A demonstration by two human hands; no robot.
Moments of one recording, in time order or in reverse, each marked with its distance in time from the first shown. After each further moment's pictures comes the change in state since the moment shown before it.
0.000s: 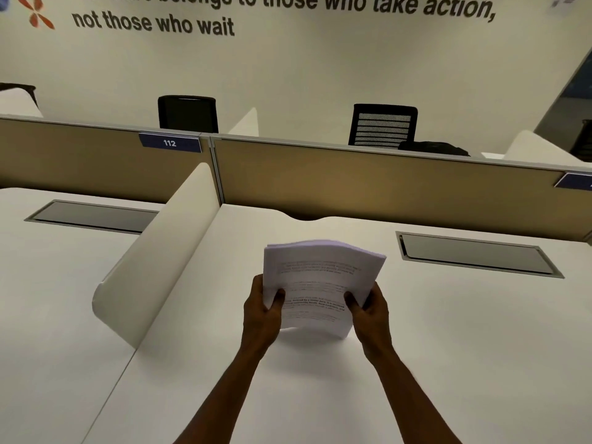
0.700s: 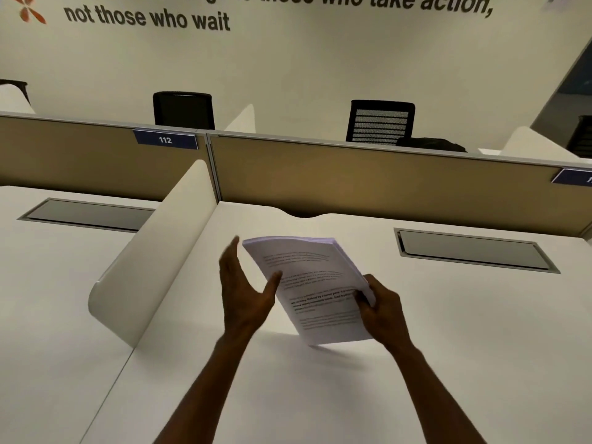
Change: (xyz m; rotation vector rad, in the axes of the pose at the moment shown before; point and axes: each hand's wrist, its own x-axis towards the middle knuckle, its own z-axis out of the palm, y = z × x) left_hand 0.015 0.036 -0.026 0.288 0.216 0.272; right_hand 0.003 -0.026 -0.031 -0.582 -0.129 -0.358
